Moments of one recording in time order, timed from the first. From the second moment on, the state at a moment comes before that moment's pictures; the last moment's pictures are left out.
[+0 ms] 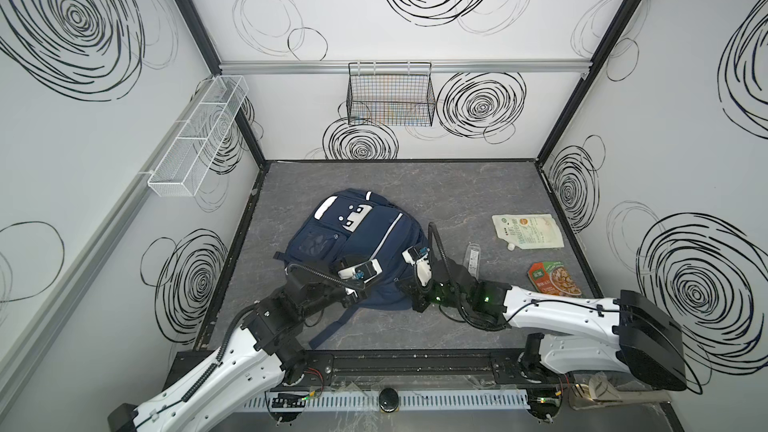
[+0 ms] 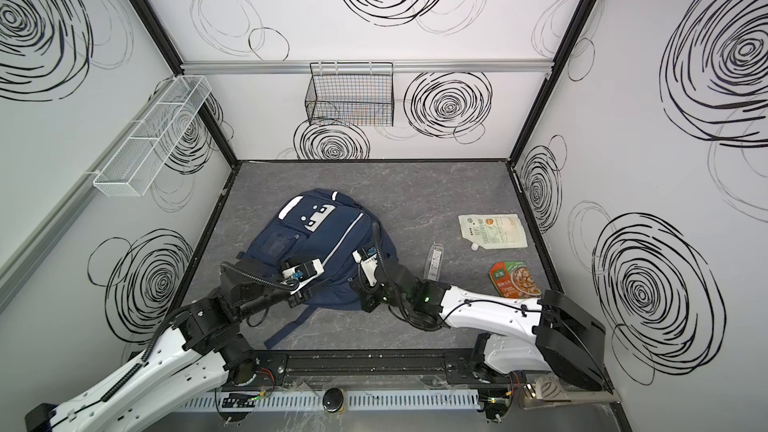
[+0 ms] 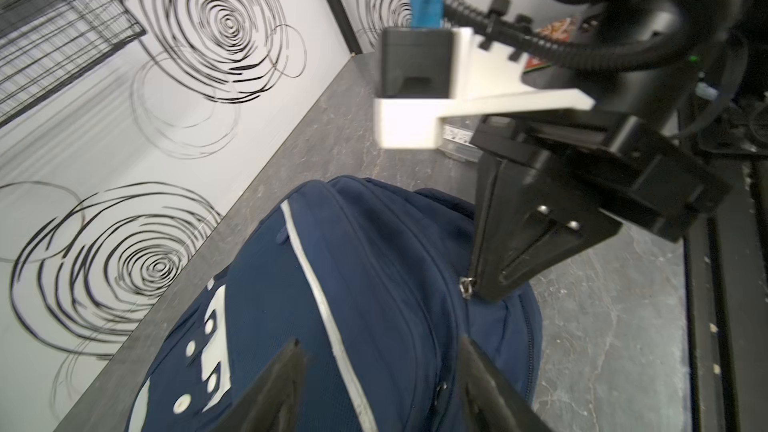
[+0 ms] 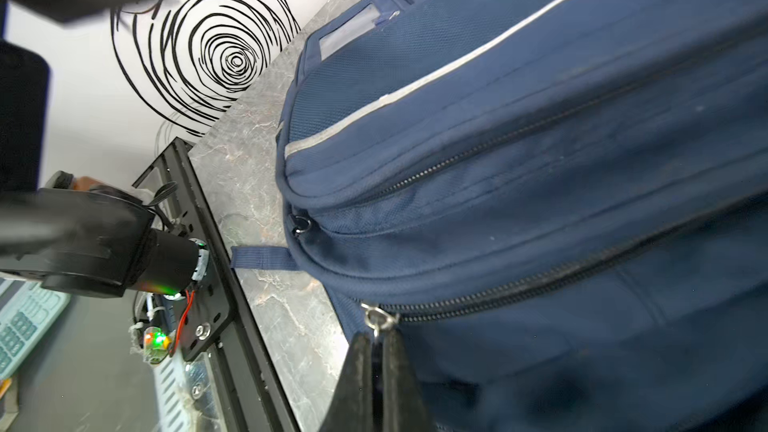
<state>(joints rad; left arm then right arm) -0.73 0.61 0.52 -0.32 0.16 0.47 1.08 1.24 0.60 0.12 -0.05 0.50</state>
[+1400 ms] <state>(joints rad) -0.73 0.67 0.44 -0.27 0.19 0.49 0.87 1.16 0.56 0.10 -0.04 0.49</state>
